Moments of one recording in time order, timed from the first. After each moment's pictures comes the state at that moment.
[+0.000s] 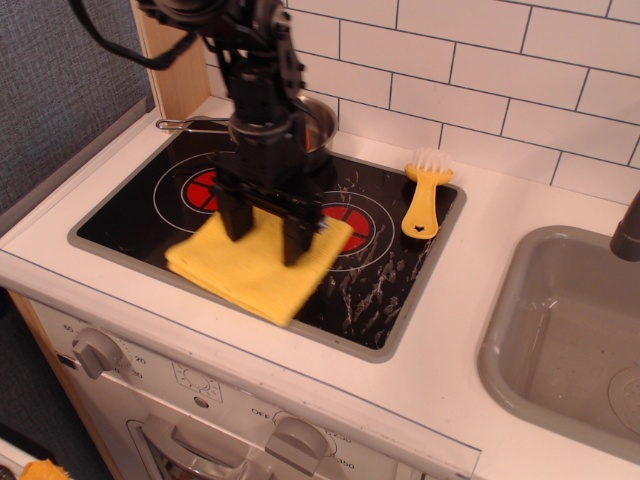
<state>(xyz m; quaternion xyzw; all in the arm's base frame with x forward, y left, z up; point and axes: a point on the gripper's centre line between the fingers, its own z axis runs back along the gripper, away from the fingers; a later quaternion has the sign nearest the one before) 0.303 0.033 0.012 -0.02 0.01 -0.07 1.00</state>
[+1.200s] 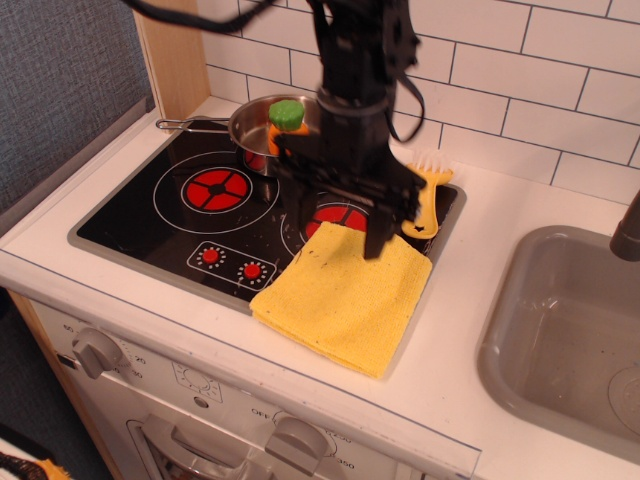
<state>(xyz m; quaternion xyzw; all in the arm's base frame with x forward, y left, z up) 0.295 -0.019 0.072 0.02 -0.04 0.00 1.00</state>
